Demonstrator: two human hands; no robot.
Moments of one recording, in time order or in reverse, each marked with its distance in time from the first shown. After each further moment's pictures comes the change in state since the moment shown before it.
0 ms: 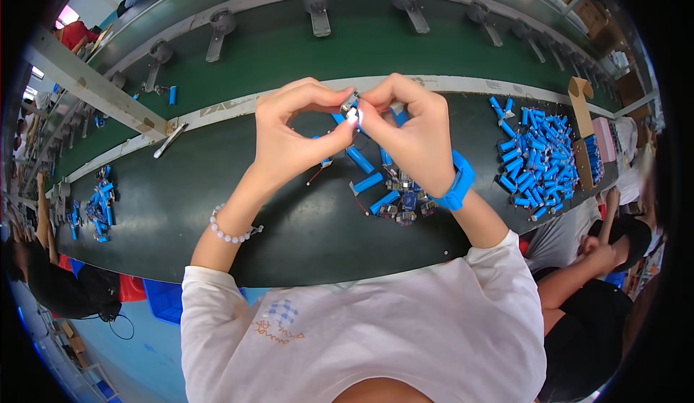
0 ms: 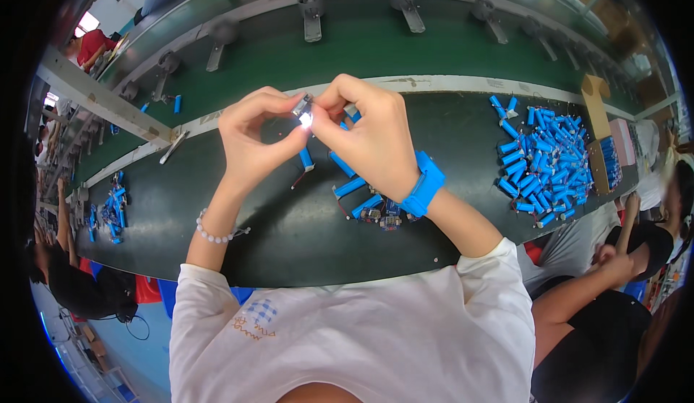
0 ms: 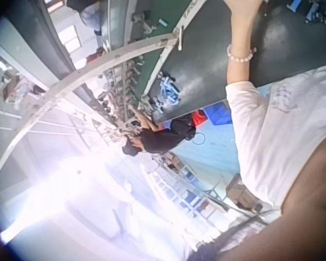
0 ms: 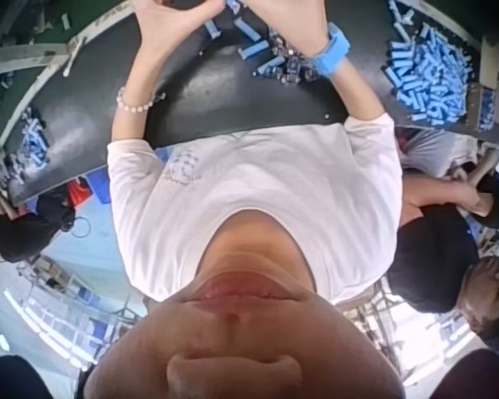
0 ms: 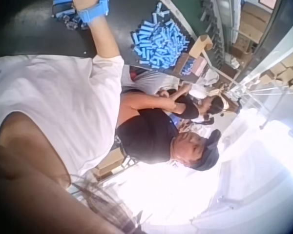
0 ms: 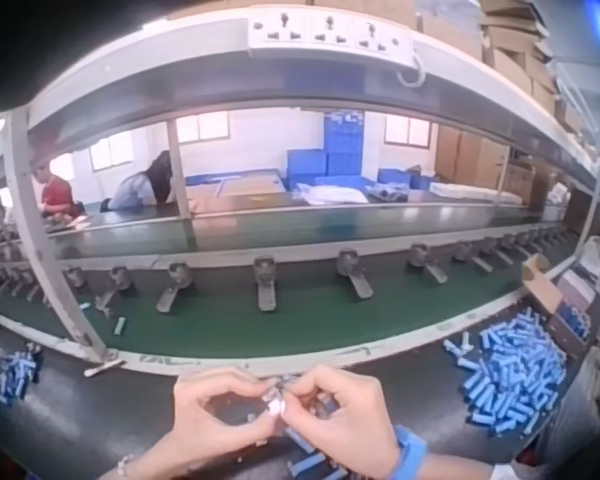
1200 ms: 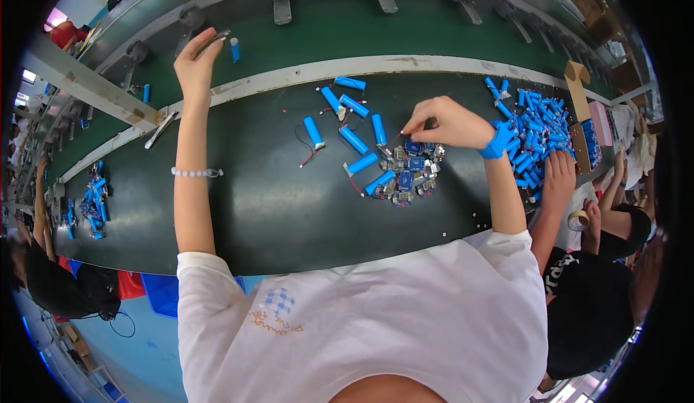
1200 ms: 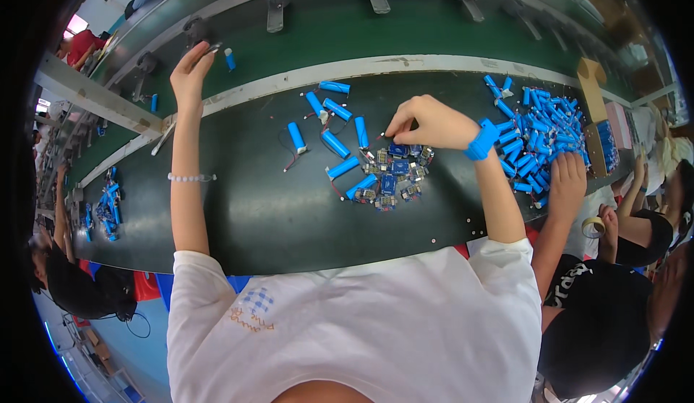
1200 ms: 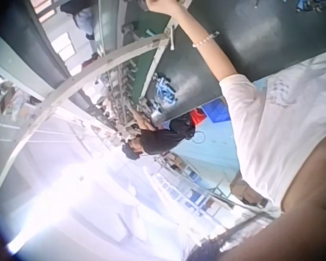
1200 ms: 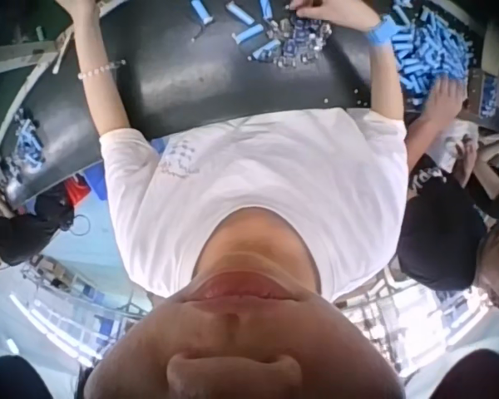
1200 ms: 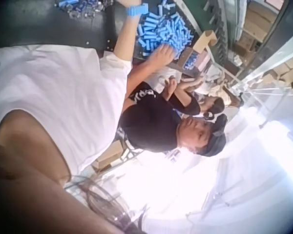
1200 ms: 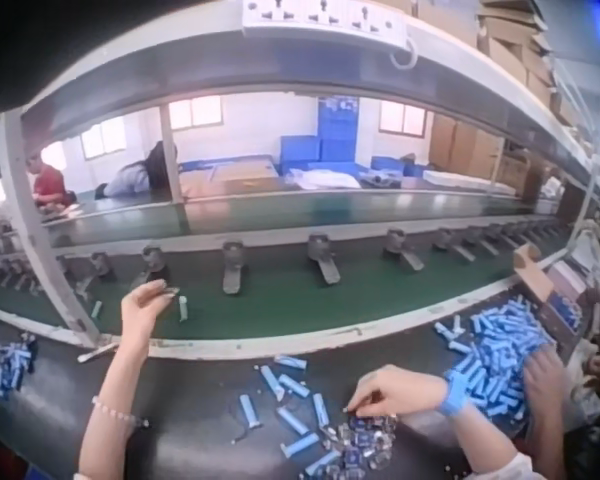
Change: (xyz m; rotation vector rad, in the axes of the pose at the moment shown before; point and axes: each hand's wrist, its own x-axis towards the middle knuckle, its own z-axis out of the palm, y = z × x) left_hand 0.020 -0.123 -0.128 0.051 0.494 -0.426; right_hand -0.015 0.073 -0.094 -0.338 -0.788 0.275
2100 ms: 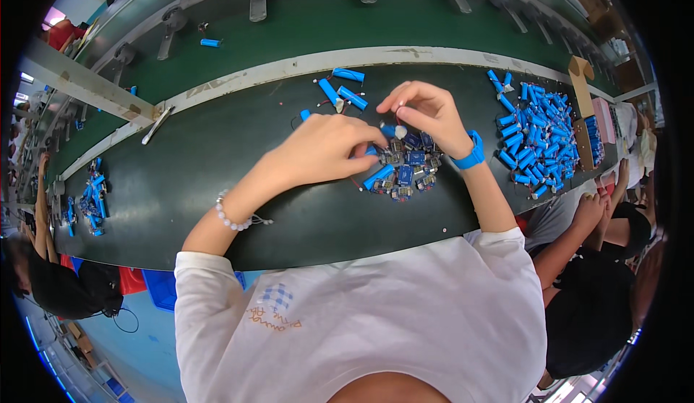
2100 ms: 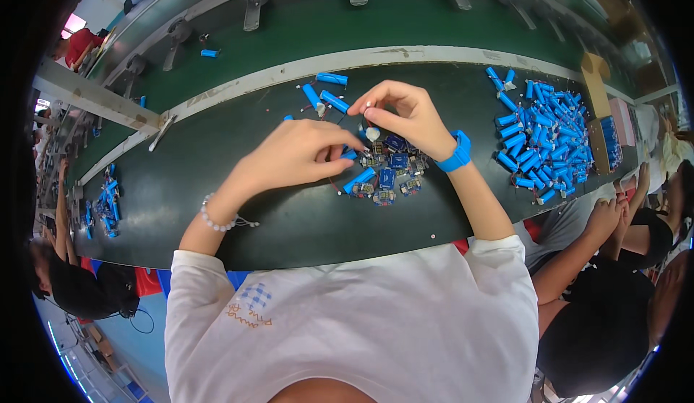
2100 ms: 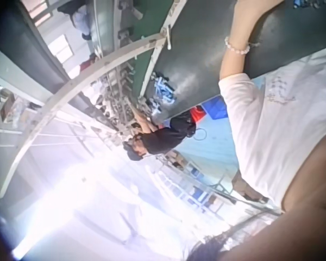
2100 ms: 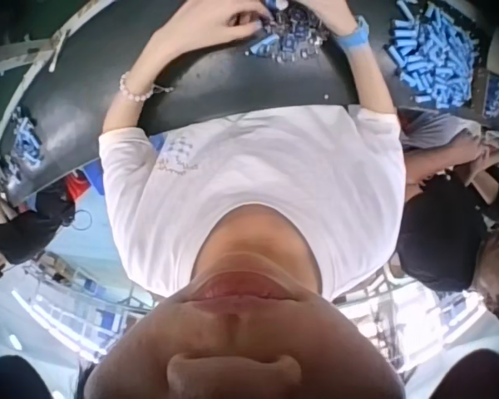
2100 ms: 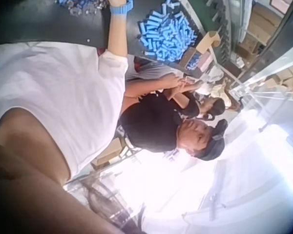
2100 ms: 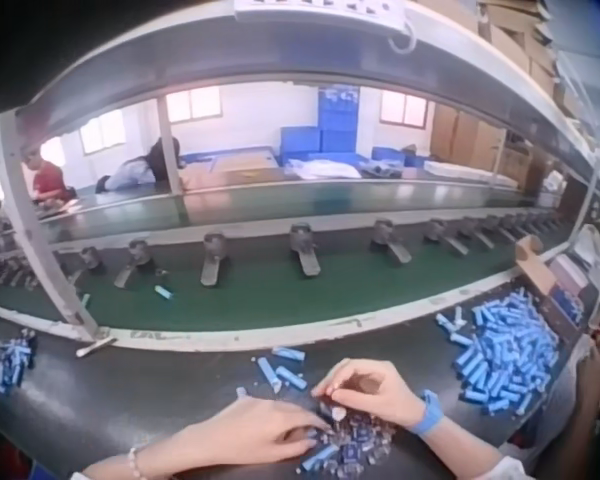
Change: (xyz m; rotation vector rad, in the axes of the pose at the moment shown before) left_hand -0.153 0.073 0.106 0.586 -1.172 0.343; right_hand 0.012 -0.005 0.042 0.723 0.316 -0.235
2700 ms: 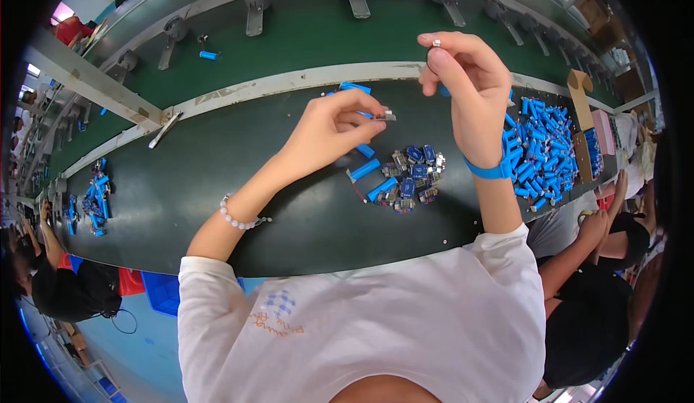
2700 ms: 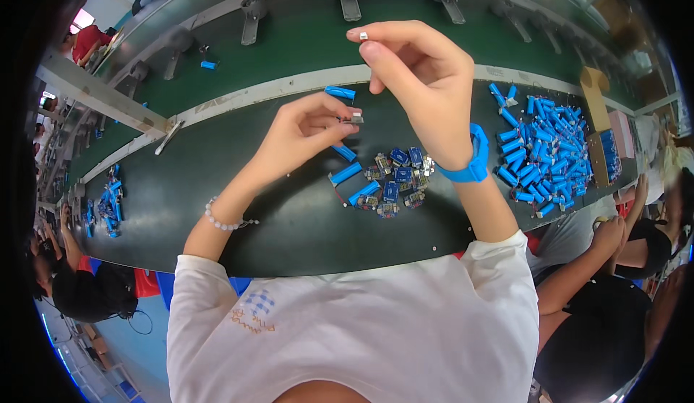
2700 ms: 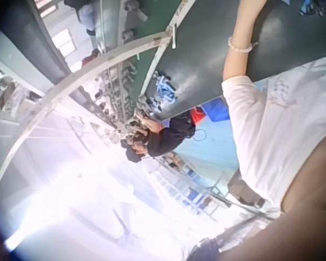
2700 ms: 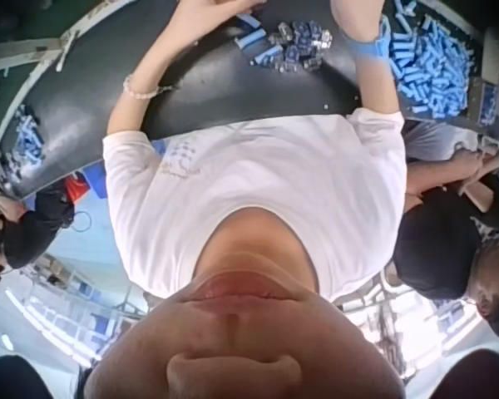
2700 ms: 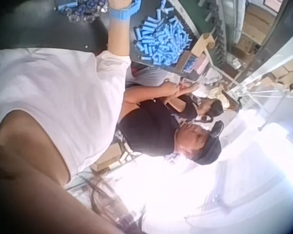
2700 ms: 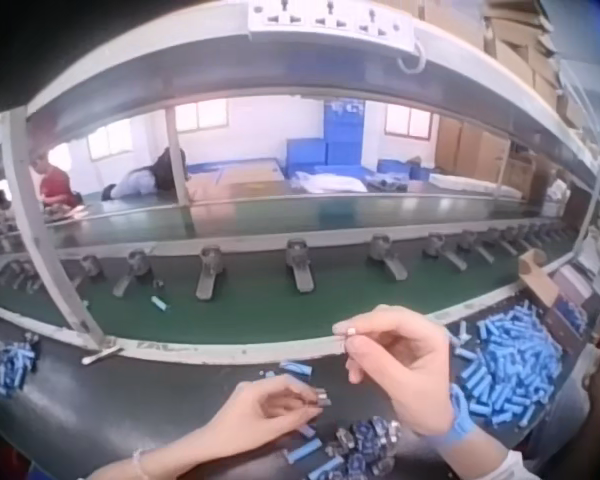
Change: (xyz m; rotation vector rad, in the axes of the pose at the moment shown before) left_hand 0.009 -0.012 -0.002 -0.635 0.432 -0.008; right_hand 0.034 -0.091 0.036 -0.187 0.418 -0.434
